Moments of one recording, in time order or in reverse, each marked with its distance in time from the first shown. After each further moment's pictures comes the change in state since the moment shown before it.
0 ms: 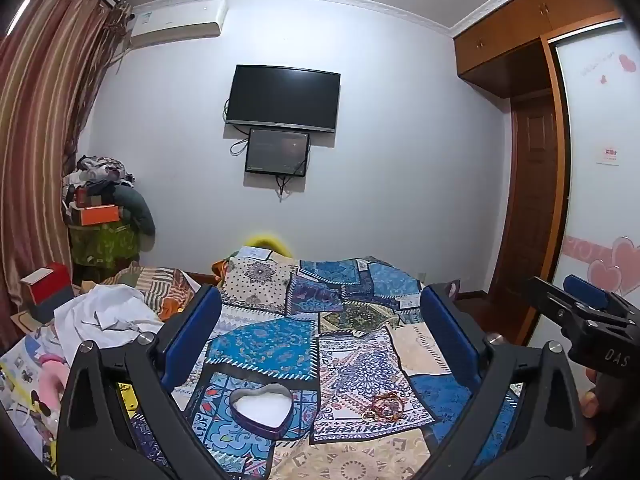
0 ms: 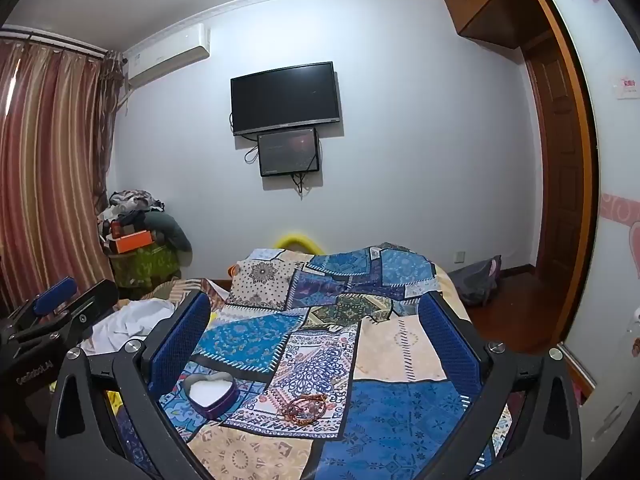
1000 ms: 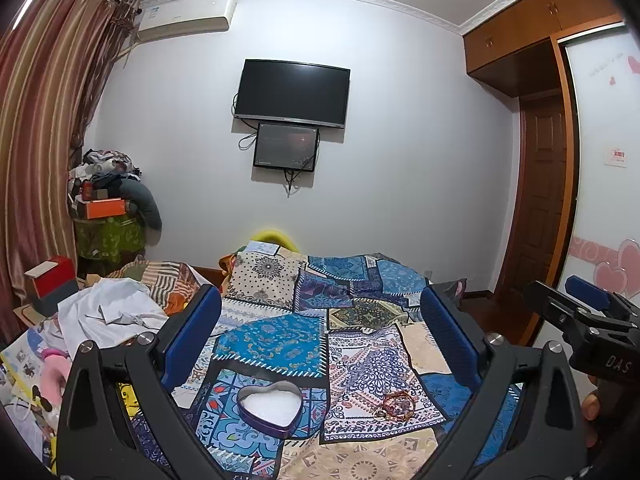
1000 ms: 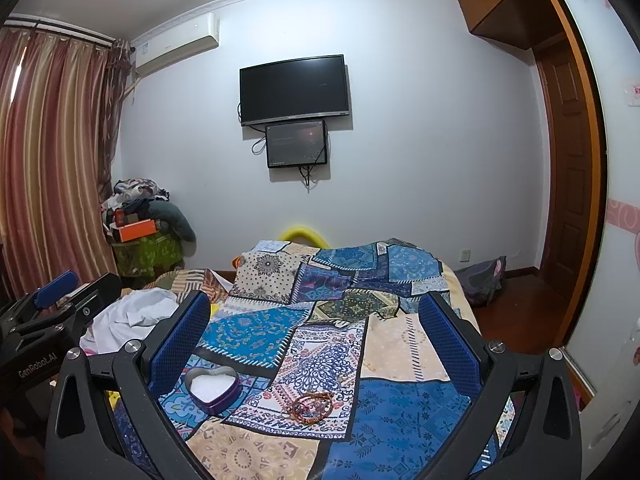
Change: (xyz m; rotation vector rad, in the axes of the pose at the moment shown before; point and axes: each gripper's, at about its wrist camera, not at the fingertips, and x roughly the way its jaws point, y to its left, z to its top) left arm 0.008 0.012 -0.005 -0.032 0.010 0.021; right arm 0.014 0.008 -0.009 -0.028 0.013 0.011
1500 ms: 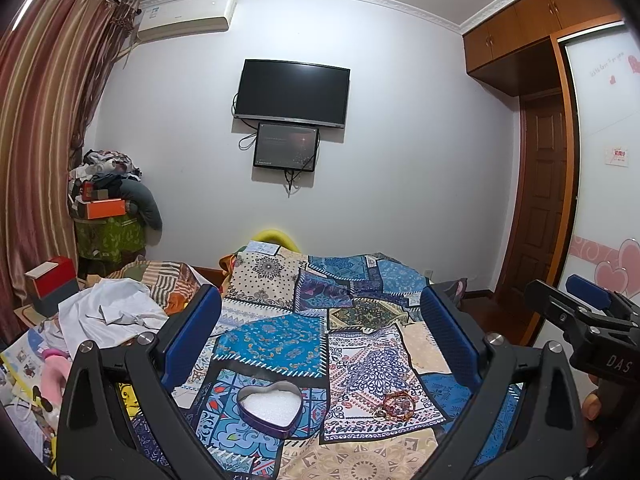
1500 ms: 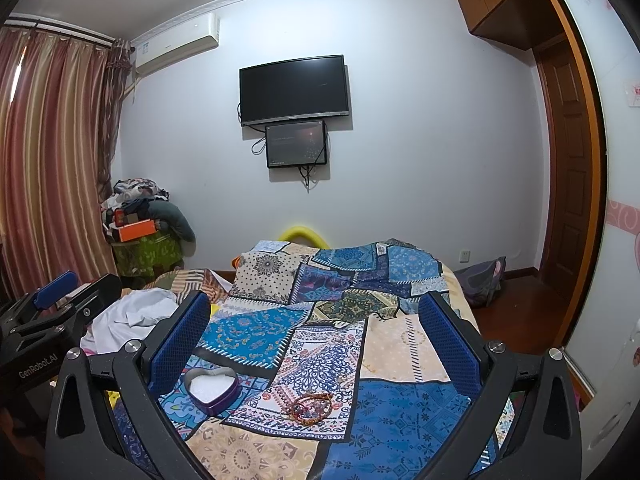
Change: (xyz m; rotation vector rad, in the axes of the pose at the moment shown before) left arm 0.000 0.001 0.001 0.002 0.000 0.000; right arm 0.000 0.001 0.002 -0.001 -0.001 -0.002
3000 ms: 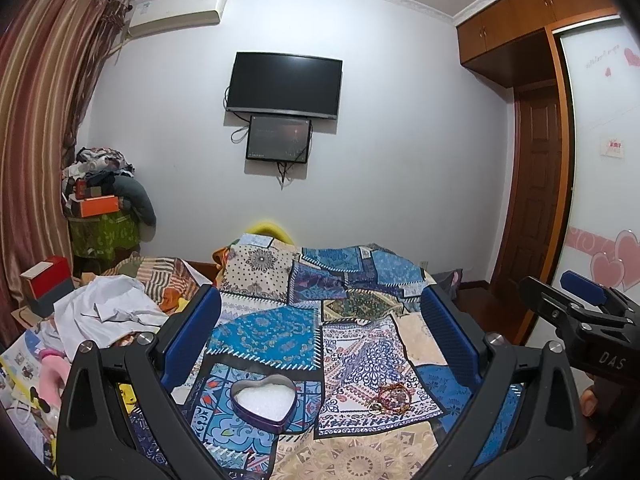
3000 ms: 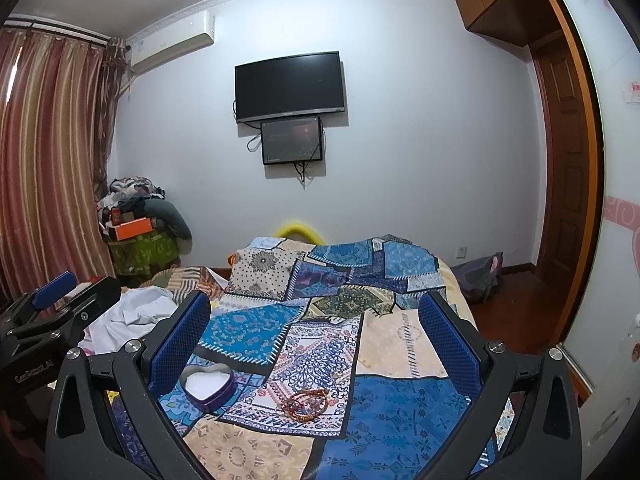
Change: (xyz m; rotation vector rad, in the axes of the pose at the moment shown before) left arm 0.008 -0.008 -0.003 0.020 0.040 -0.017; right arm 0.006 -0.006 0.000 0.009 0.021 -0.013
